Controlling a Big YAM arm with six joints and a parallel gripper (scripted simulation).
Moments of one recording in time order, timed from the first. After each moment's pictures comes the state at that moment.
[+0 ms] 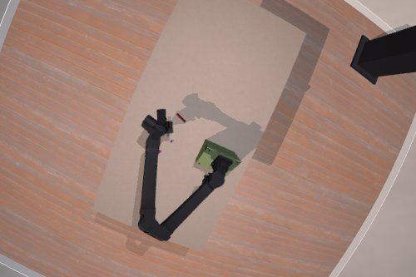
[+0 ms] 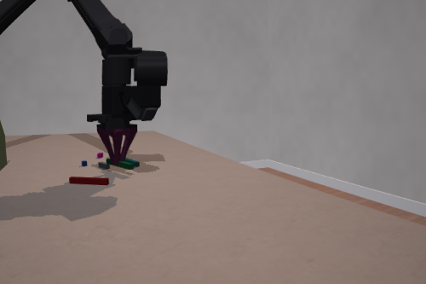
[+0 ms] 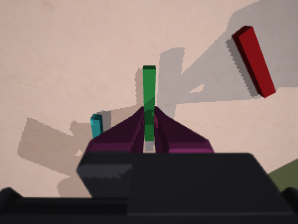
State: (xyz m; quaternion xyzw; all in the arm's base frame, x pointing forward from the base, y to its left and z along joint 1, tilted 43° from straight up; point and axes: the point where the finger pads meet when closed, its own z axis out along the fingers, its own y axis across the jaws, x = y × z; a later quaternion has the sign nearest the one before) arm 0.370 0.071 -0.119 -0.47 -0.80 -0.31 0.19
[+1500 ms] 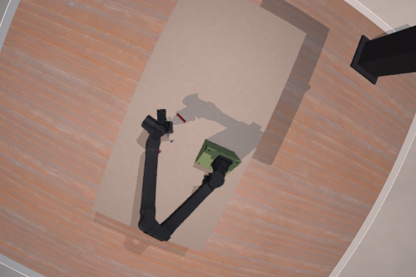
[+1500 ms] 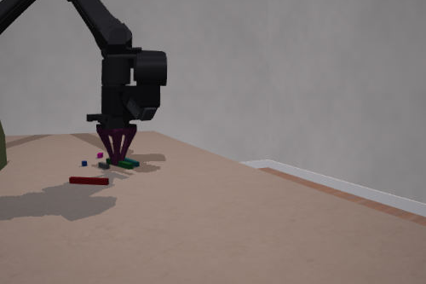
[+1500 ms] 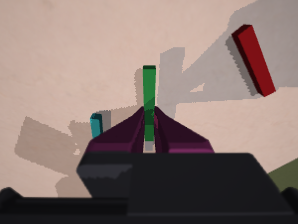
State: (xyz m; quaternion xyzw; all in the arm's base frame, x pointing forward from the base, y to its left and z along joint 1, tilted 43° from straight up) arm 0.370 0.071 -0.118 -0.47 -0.80 -0.31 0.19
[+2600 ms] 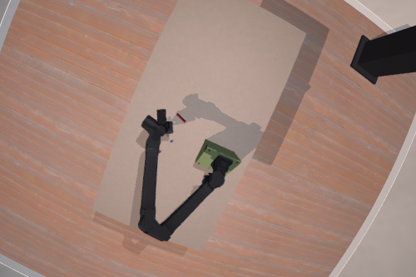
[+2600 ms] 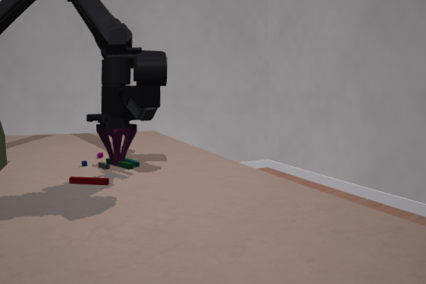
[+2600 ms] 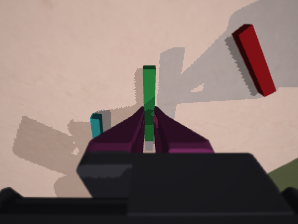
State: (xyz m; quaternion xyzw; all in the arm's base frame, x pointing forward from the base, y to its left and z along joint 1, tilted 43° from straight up) arm 0.370 0.072 -0.118 -0.47 -0.80 -0.31 0.19
